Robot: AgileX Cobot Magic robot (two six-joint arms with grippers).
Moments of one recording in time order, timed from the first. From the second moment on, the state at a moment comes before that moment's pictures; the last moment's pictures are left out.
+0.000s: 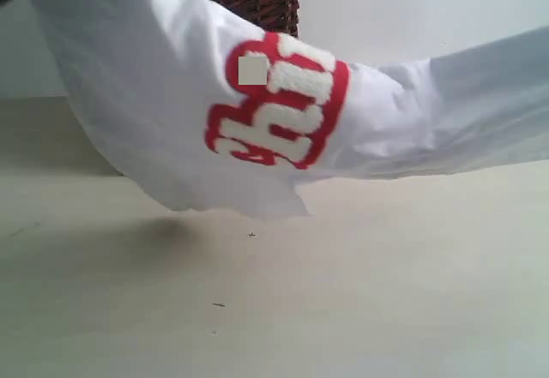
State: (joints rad) left arm -0.77 1.17 -1.41 0.42 0.91 0.48; right arm -0.62 1.09 -1.19 0.68 1.07 -2.05
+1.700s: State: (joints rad) left arm -0.23 0.40 -1.17 -0.04 1.17 0.41; right arm -0.62 0.60 -0.85 0.65 1.24 -1.60
